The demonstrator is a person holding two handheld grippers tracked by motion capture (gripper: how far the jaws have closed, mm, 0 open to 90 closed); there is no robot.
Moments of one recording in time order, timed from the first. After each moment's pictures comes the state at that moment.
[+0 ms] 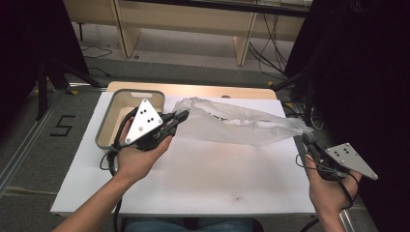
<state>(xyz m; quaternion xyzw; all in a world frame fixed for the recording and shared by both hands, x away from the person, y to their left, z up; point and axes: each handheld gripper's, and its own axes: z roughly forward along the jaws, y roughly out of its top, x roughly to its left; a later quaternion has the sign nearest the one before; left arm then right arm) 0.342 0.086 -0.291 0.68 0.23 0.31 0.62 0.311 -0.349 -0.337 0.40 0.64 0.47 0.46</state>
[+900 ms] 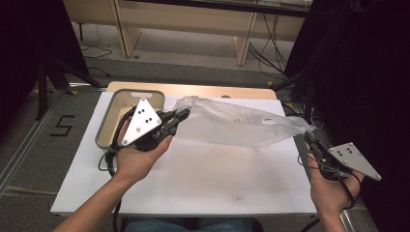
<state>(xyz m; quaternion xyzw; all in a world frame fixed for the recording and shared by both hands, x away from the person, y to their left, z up) 0.336 0.085 -0.281 0.67 0.22 0.32 0.63 0.309 -0.350 -0.332 0.40 0.63 0.47 0.47</state>
